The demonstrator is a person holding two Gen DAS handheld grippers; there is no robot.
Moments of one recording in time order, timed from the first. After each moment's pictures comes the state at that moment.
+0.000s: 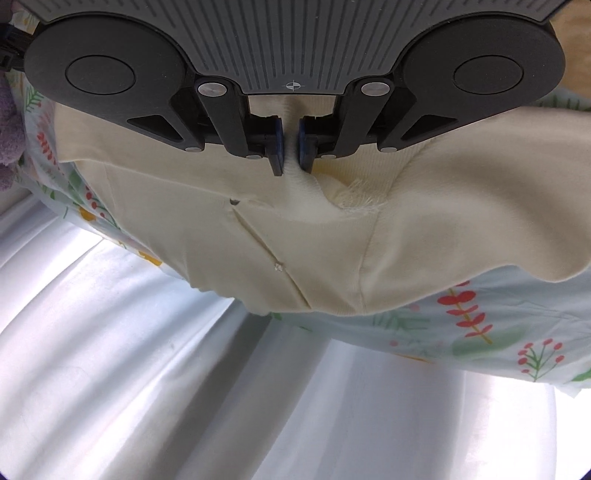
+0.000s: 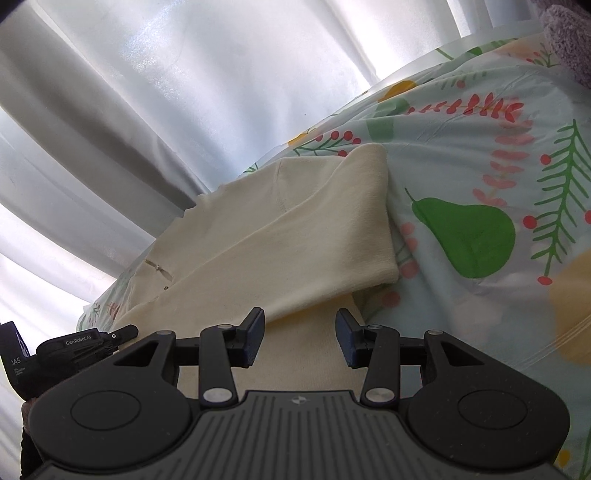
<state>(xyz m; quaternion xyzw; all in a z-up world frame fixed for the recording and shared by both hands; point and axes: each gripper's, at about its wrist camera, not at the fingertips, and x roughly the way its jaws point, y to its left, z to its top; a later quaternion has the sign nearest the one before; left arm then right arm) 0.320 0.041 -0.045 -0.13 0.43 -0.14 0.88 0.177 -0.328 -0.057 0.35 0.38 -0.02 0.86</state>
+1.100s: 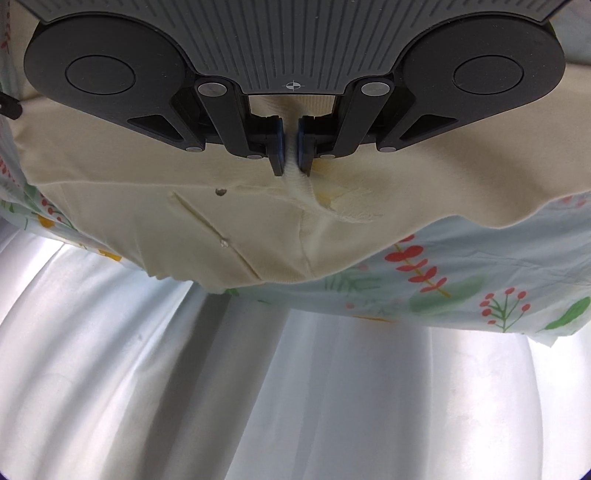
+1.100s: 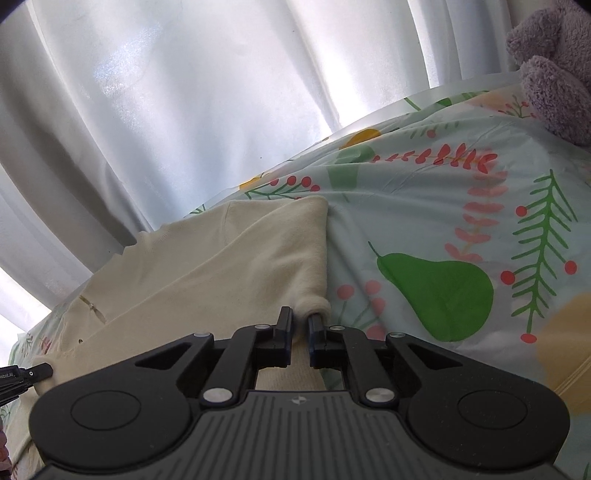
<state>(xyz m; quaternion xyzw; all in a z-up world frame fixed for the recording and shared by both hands) 0.326 0.057 -0.052 -0.06 0.41 -0.10 0.91 0.199 -0.321 -0.070 0.27 0.34 -0.12 0.89</state>
